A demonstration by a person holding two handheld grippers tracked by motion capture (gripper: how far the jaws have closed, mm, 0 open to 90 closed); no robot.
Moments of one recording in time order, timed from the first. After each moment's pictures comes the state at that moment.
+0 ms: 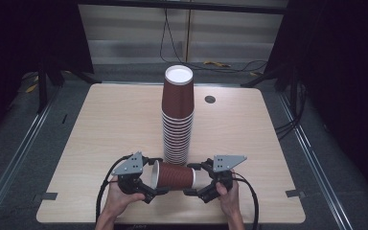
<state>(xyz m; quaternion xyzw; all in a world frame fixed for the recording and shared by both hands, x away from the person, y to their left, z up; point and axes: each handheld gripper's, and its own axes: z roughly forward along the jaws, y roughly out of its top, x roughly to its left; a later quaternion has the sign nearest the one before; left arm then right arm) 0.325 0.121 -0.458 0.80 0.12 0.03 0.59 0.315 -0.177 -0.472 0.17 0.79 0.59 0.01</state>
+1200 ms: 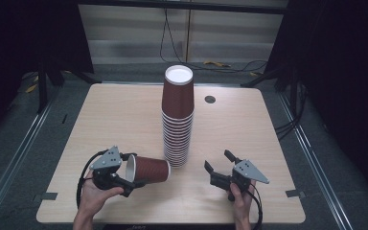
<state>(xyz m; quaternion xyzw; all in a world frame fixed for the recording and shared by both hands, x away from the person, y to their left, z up) 0.330 0.179 -0.444 0.82 0.20 0.07 0.53 0.295 -0.214 -0.493 0.43 0.63 0.56 0.32</state>
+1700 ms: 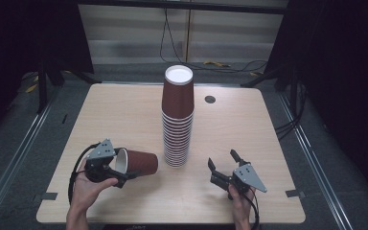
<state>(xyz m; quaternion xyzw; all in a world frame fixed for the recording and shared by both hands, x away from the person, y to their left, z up) 0.350 0.195 -0.437 0.84 0.24 0.09 0.47 0.290 -0.212 -0.503 0.43 0.59 0.55 0.40</state>
